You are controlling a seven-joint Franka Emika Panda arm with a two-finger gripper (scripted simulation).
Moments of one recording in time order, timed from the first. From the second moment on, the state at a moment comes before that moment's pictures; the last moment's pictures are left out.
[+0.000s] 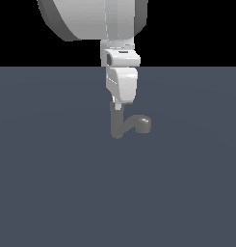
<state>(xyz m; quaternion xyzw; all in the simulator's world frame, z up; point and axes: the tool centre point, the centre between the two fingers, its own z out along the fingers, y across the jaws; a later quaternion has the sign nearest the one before) -0.028 0.002 0.176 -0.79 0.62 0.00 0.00</state>
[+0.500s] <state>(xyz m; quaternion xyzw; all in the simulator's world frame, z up) -0.020 -0.018 0.176 -0.79 0.62 0.01 0.00</state>
